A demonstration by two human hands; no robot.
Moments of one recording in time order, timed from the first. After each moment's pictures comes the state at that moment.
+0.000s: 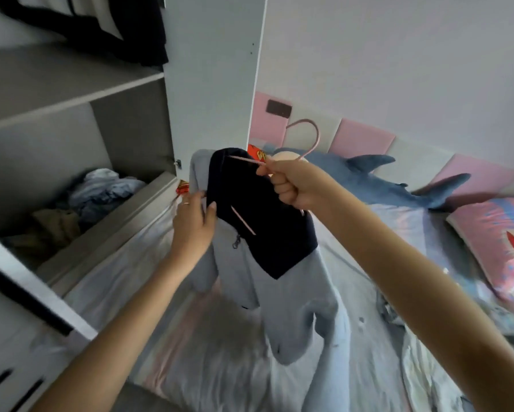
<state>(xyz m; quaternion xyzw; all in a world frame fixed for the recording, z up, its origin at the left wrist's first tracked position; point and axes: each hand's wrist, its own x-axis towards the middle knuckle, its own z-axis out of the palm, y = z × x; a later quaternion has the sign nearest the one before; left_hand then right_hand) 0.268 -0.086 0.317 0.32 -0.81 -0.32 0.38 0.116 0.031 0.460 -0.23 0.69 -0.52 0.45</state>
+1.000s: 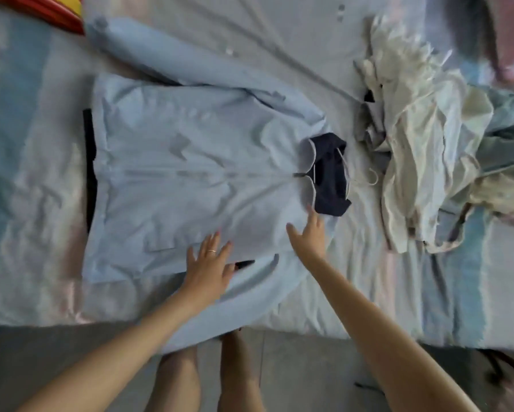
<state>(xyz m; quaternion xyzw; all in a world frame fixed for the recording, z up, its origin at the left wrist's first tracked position) 0.188 0.117 -0.098 0.15 -0.92 -0.25 -0.24 0.037 0.286 -0.082 0.03 0.93 -0.28 0.23</state>
